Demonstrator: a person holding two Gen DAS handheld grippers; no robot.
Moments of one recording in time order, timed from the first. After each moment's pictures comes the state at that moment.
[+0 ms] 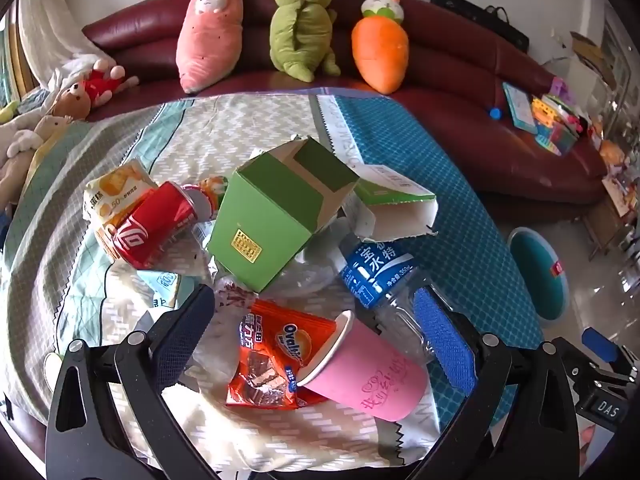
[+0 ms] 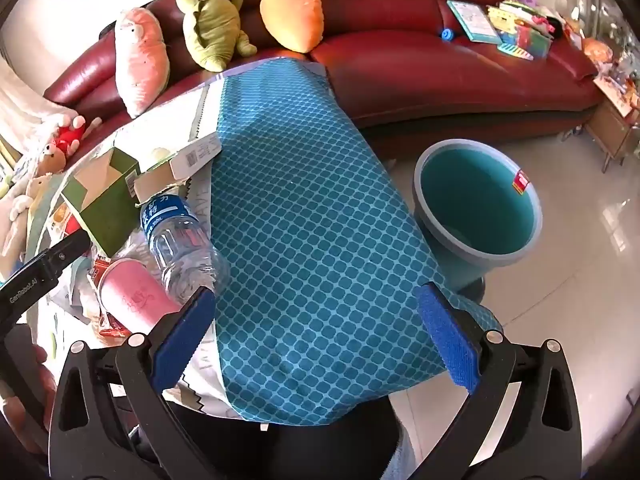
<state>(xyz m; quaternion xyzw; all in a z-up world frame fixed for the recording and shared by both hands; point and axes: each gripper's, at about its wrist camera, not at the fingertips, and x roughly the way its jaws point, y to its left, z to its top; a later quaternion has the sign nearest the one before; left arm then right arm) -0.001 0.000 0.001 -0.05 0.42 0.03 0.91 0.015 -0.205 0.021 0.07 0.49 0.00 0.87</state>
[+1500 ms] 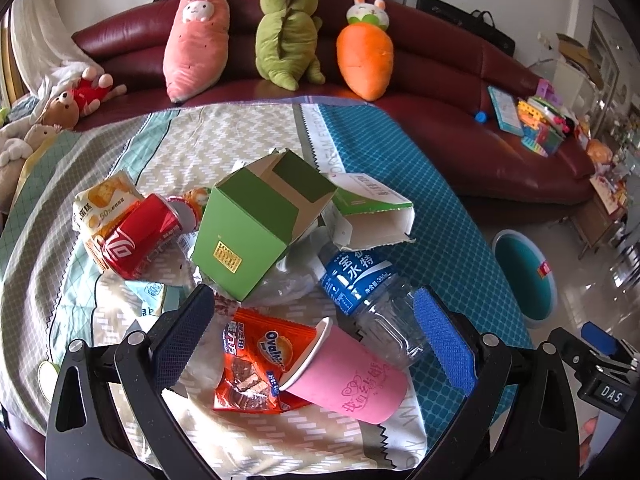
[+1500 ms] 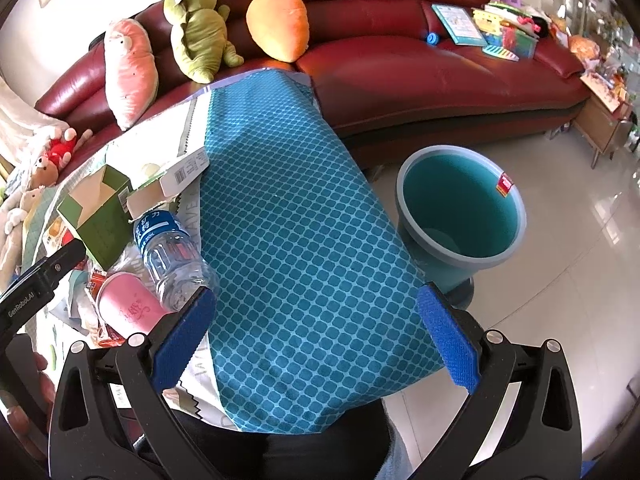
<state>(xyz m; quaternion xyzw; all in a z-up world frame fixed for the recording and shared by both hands) -0.002 -0.009 0.009 -0.05 0.41 0.00 0.91 0.014 -0.217 0.032 0.07 0.48 -0.03 0.87</state>
